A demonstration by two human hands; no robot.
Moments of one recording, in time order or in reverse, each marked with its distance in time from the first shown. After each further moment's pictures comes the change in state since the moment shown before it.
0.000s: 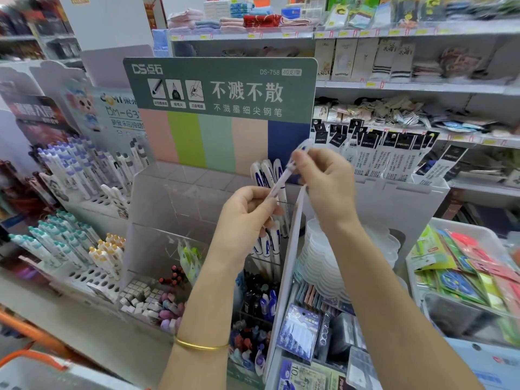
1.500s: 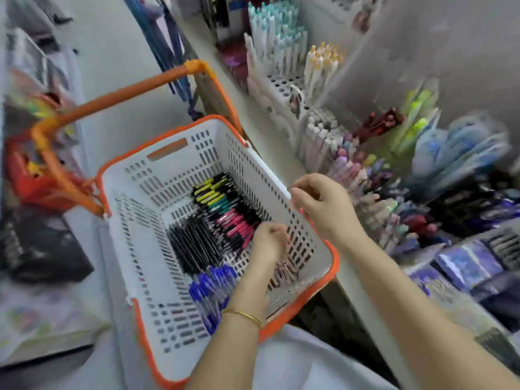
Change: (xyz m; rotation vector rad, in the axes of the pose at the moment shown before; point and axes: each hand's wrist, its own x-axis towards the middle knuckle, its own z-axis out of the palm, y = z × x) left_hand -0.228 -0.211 -0.131 -0.296 0.784 -0.876; right_hand -0.255 0.078 0.154 -0.251 -1.082 0.175
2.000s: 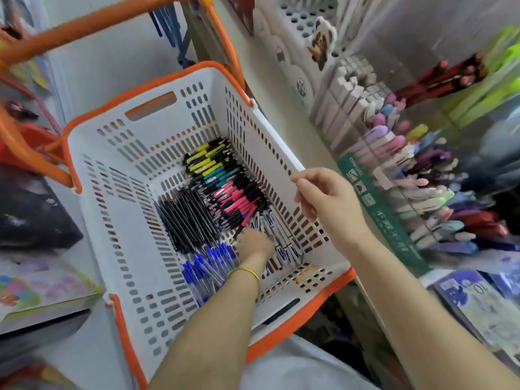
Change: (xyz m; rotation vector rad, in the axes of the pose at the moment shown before) left_hand 0.109 -0.099 -0.023 0.729 0.263 -0.283; right_hand 0.009 0.033 0.041 0.384 -0.053 0.305
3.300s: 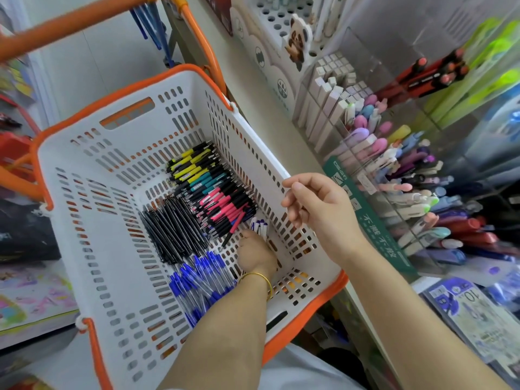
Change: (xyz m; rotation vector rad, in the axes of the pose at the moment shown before) left_hand 0.003 0.012 0.042 0.203 0.218 0.080; right_hand 0.006 0.013 -0.016 0.226 -0.068 -0.006
